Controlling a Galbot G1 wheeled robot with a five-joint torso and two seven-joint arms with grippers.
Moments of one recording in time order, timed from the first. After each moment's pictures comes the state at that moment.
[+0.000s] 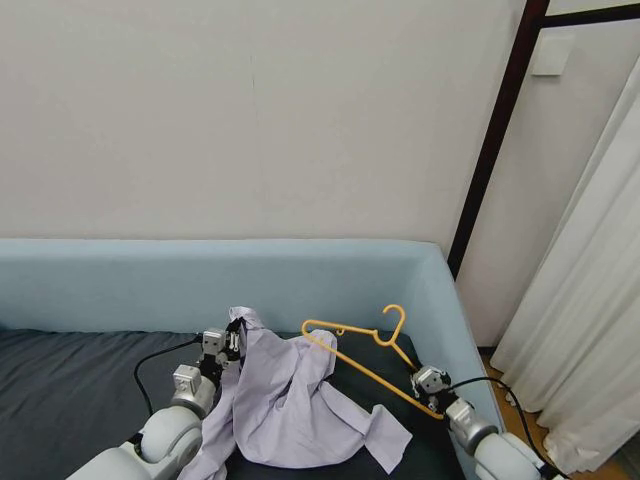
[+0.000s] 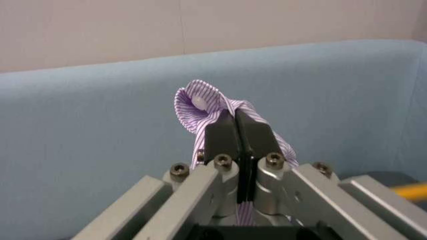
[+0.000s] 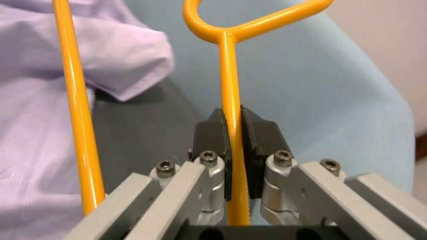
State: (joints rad) left arm 0.88 -0.79 0.11 -1.62 -0.68 -0.23 -0.33; right arm -1.00 0.81 -0.06 1.62 0.15 -0.01 0.12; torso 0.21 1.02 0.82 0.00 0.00
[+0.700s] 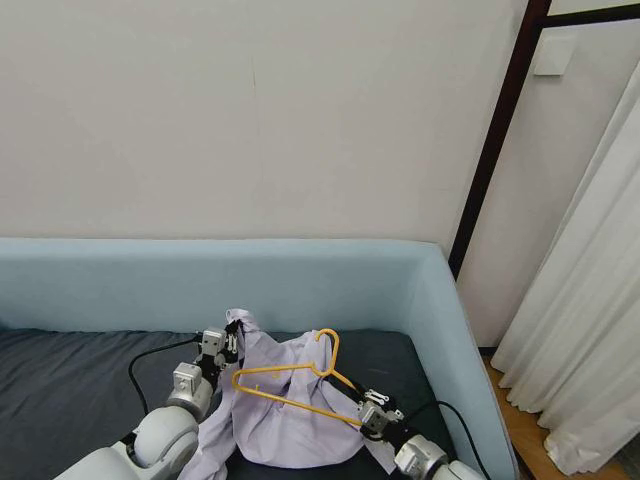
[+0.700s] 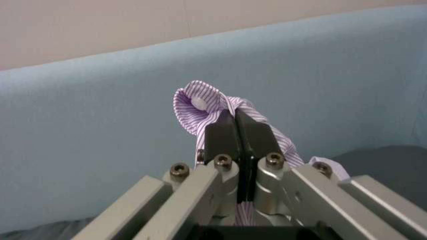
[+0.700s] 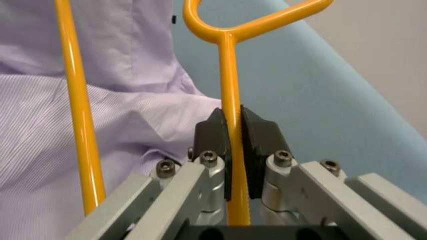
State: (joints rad) left arm 0.90 -0.72 0.14 -1.73 -0.66 -0.11 -0.42; right arm -0.94 0.92 -0.28 1.64 -0.11 0.04 0.17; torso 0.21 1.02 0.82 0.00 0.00
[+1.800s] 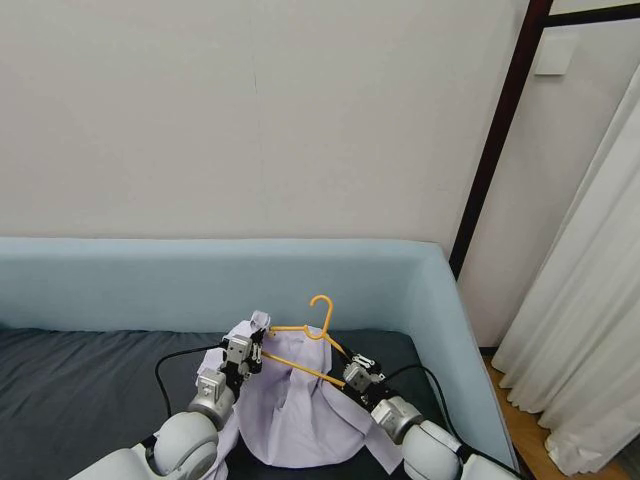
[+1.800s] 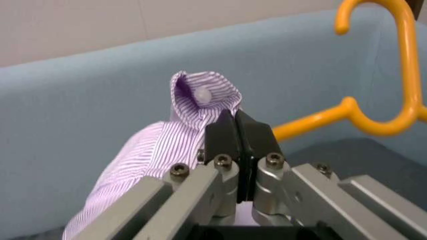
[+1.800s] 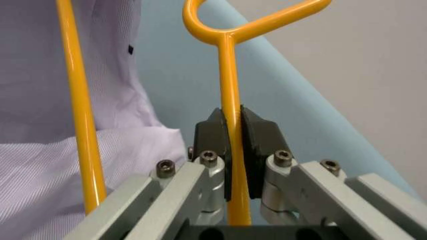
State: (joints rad) left arm 0.80 -0.70 0.27 -1.79 -0.70 -0.07 -0.44; right arm -0.73 0.96 -0.40 1.58 -0.06 0.01 0.22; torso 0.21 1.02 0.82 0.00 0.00
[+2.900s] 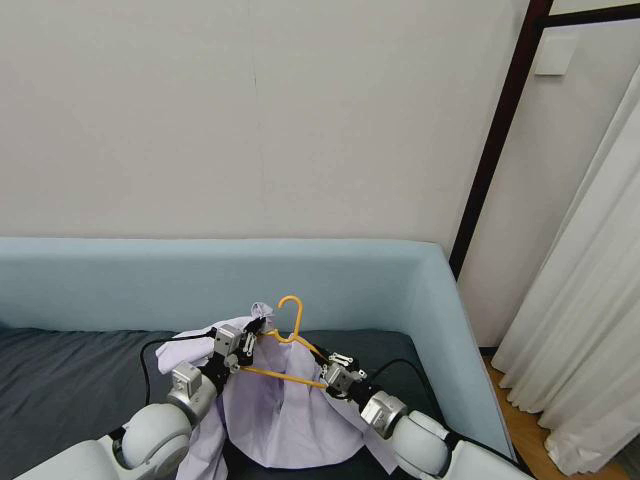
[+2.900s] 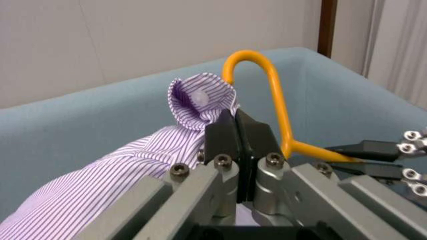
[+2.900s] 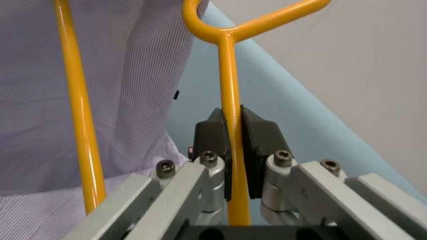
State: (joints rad) left arm 0.82 -0.55 0.26 -1.88 -0.75 -0.22 -0.25; right arm -0.62 0.98 -0.50 1.54 0.04 0.09 0.18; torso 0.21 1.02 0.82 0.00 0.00
